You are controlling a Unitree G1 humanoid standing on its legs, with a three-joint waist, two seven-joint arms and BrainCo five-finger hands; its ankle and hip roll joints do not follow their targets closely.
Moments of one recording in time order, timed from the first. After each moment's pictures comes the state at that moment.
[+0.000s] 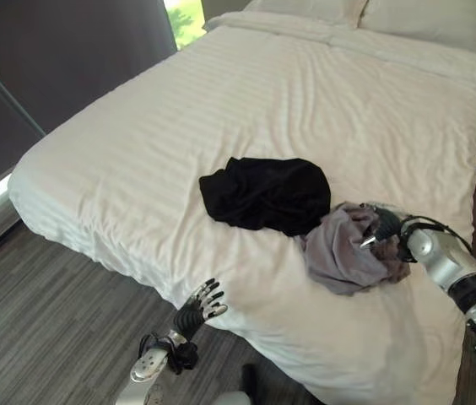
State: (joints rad) left arm 0.13 0.39 -0.19 0.35 -0.59 -0.14 -0.24; right arm -0.73 -0.60 0.61 0.93 -0.47 -0.04 0.10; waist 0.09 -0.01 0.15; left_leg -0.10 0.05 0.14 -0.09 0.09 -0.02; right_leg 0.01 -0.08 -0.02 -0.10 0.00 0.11
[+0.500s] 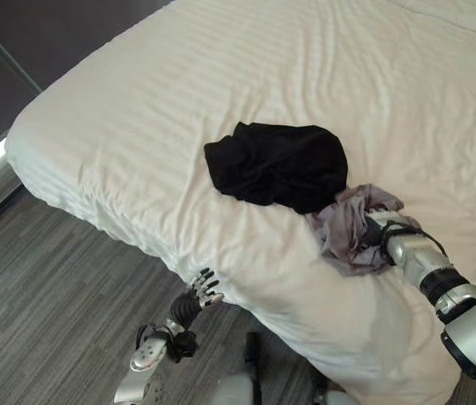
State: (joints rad) left arm 0.11 0.39 -0.12 0.34 -0.59 -0.14 -0.18; right arm -0.67 -0.56 0.49 0.86 -0.64 0.00 0.00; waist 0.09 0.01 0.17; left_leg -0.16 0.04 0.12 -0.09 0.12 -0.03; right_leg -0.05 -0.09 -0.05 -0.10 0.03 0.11
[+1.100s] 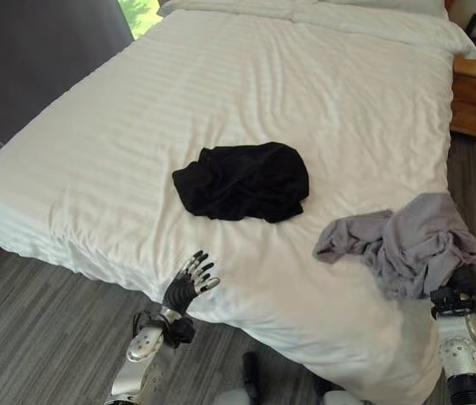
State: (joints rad) left arm 0.07 0.40 -0.10 0.25 -0.58 -0.16 -0.15; right arm -0.03 -0.27 -0.21 0.28 1.16 -0.24 0.05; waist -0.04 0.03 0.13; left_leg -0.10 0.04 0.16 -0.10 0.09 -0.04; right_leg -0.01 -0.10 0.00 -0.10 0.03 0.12
